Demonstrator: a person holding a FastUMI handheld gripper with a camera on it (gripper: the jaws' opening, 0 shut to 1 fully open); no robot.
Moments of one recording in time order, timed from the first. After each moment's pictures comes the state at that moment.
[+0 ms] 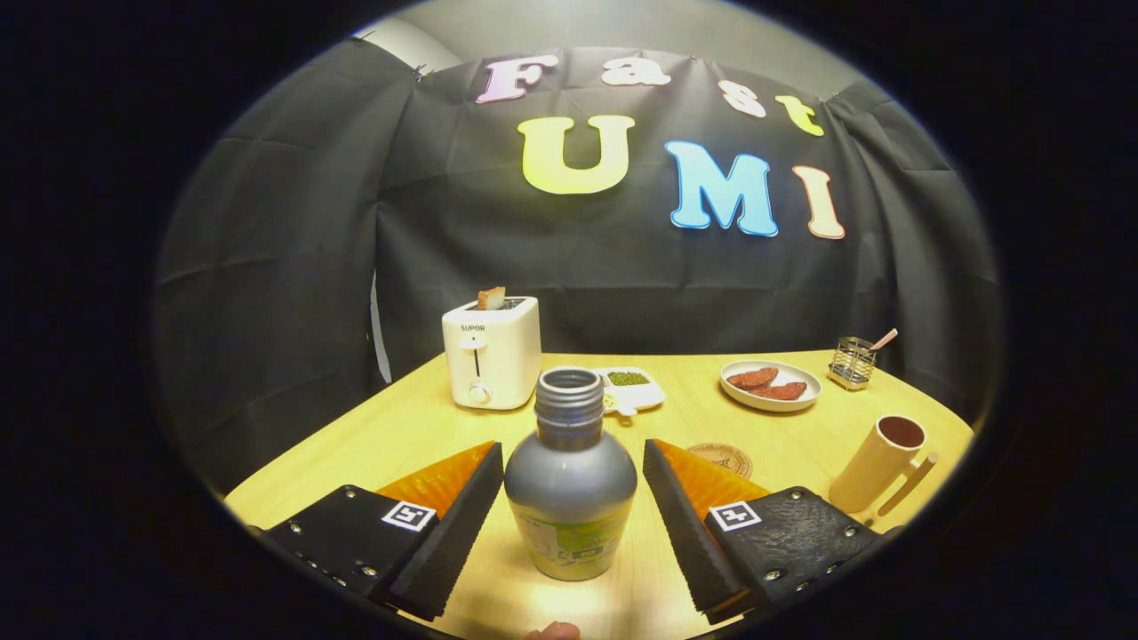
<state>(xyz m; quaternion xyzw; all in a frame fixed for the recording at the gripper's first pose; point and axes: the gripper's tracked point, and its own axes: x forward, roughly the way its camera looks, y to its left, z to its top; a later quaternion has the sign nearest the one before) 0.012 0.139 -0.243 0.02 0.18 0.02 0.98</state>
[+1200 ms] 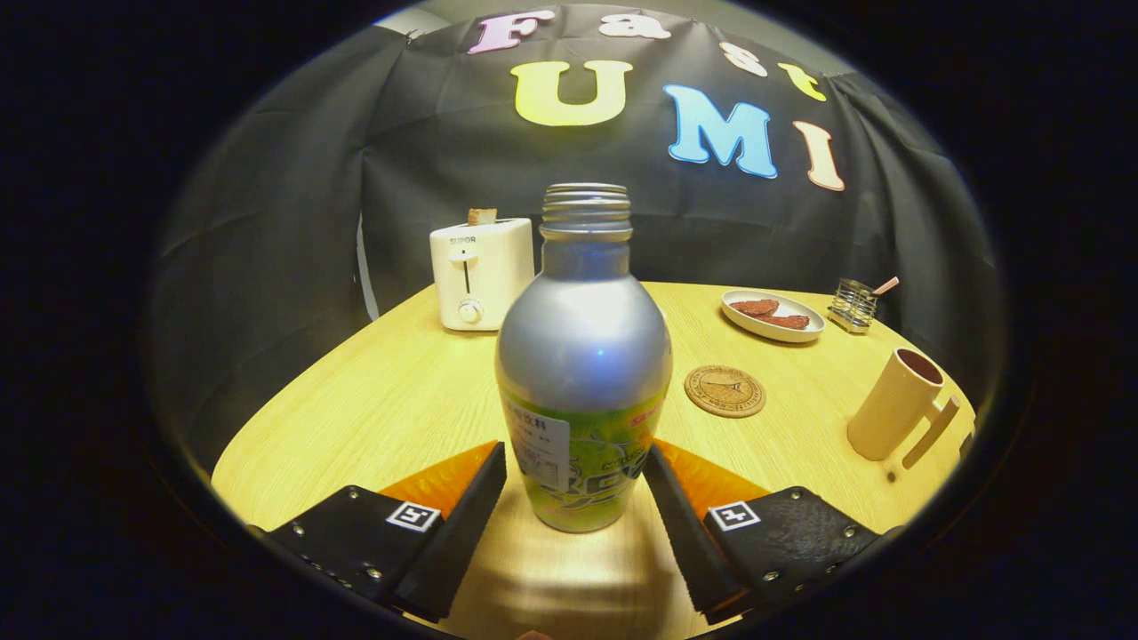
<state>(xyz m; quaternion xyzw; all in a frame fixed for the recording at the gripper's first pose) -0.009 0.145 -0.303 0.01 0.29 0.00 0.96</state>
